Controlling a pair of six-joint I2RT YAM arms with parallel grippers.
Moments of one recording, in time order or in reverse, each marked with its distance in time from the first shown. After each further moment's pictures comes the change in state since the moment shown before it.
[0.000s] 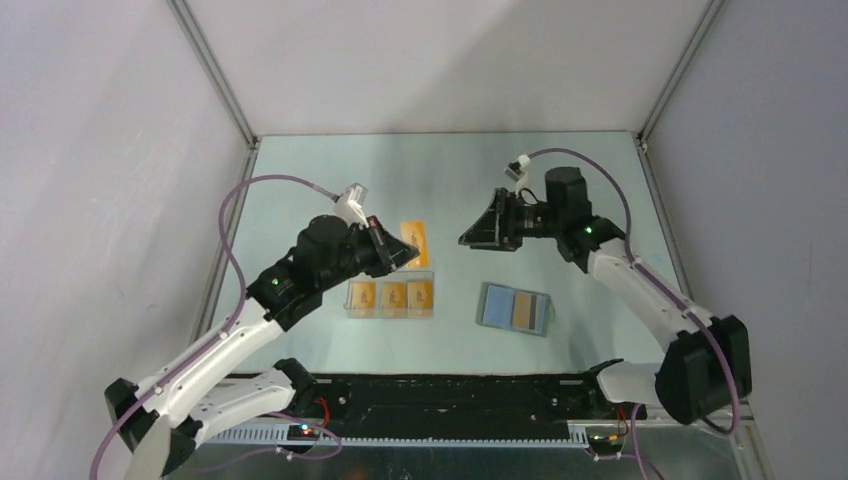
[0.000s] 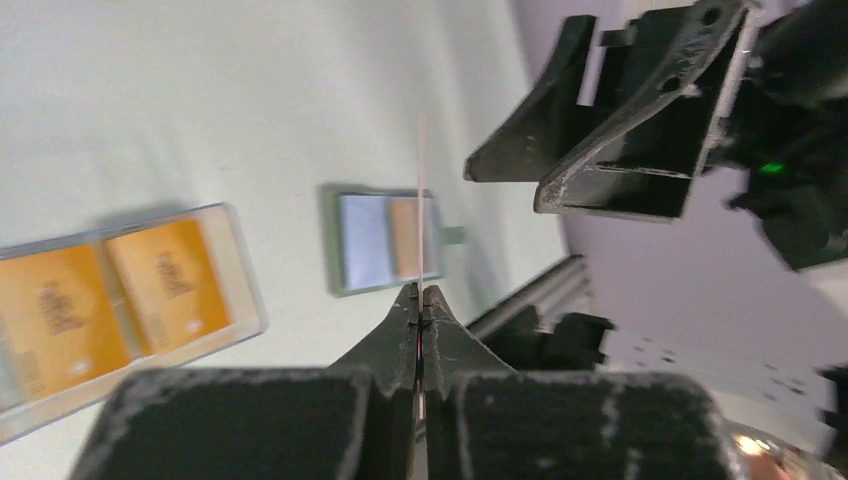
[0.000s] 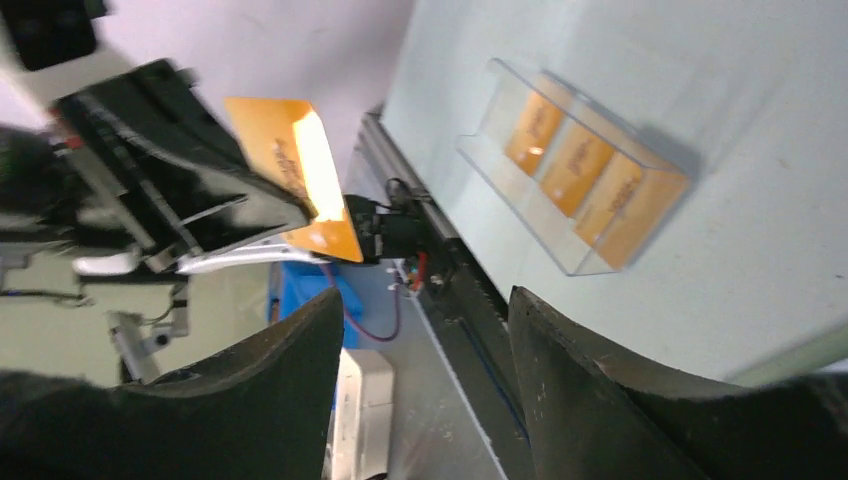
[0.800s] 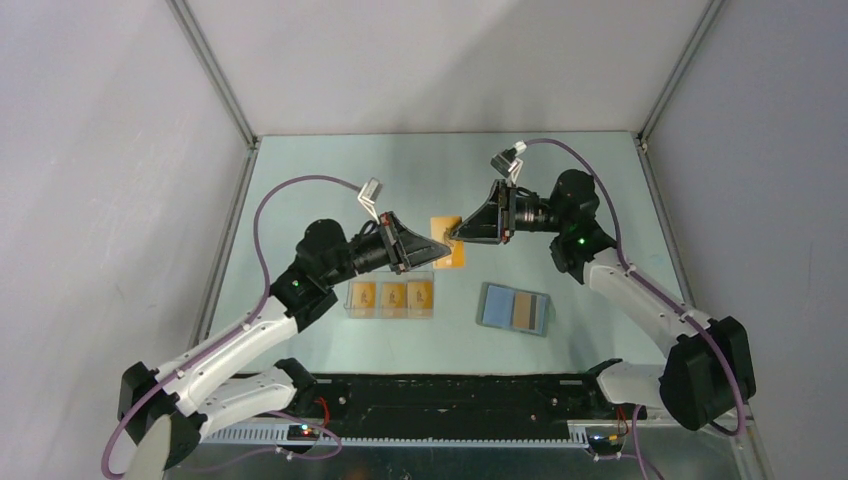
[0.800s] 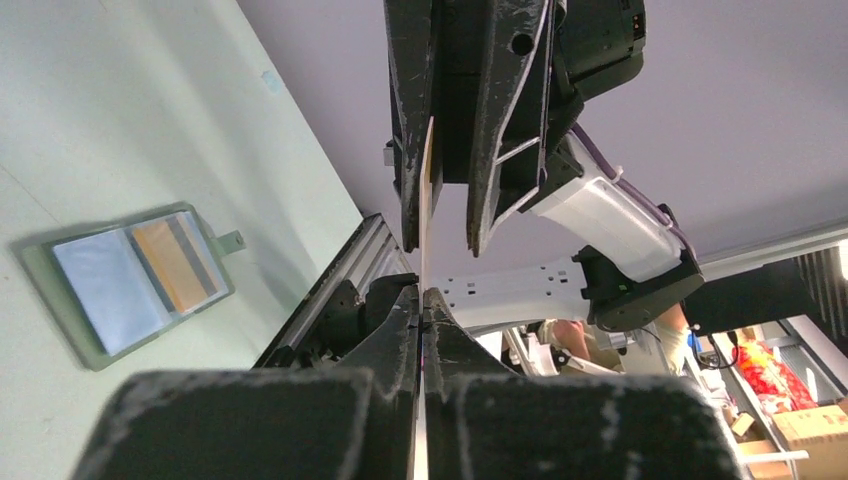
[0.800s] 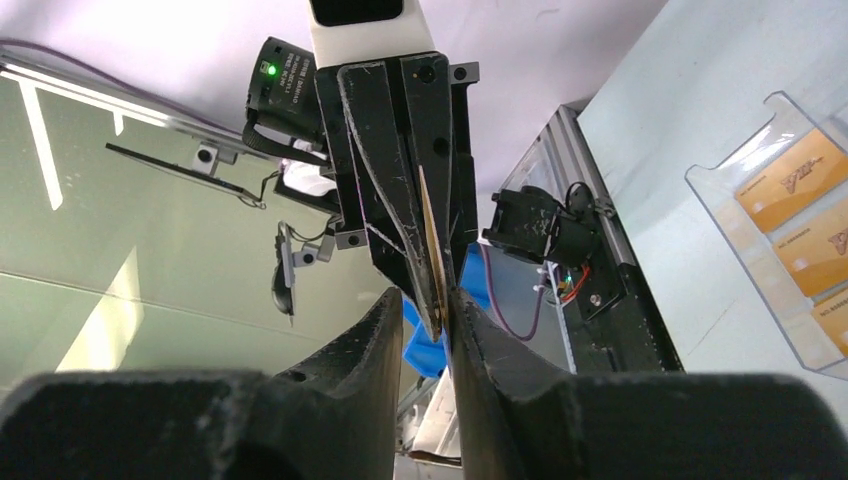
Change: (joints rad) left arm 0.012 0.021 -0.171 0.643 0.409 -0.224; right arm 0.024 -0.081 -0.114 0.689 -0.260 0.513
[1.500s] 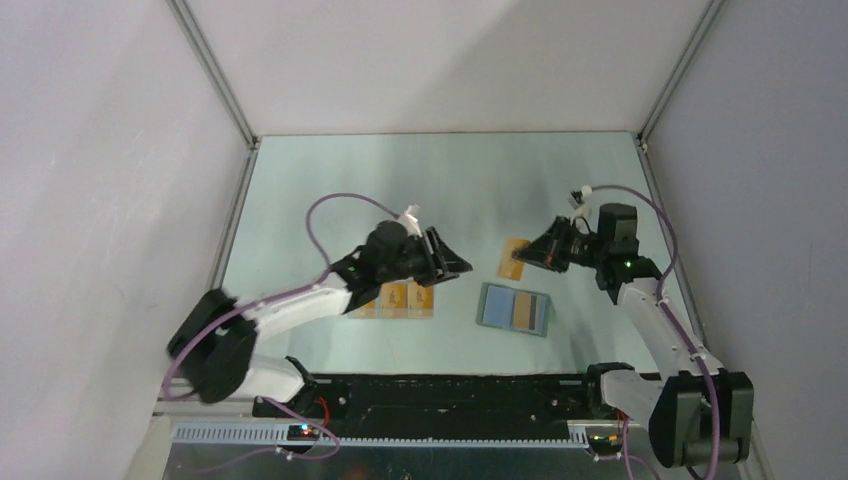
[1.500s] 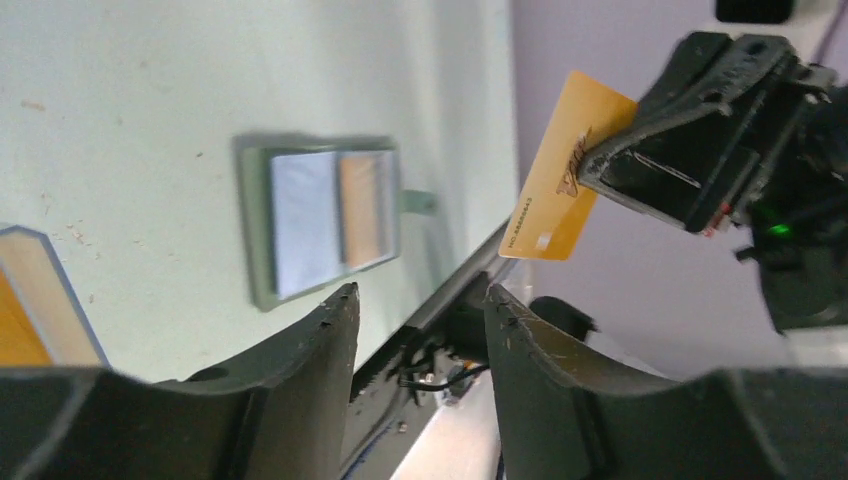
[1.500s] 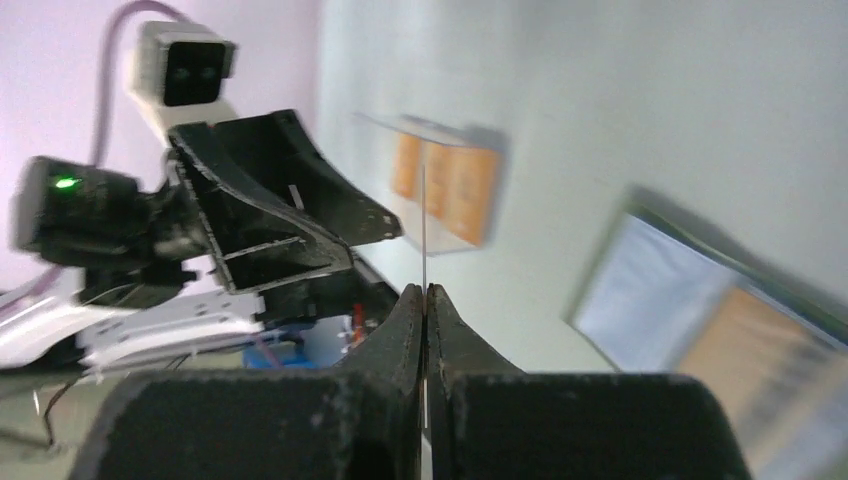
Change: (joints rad) left arm -0.044 0.306 -0.047 -0.008 -0.163 -0.029; right arm -0.343 -0.195 -0.180 -0.619 0.208 -0.499
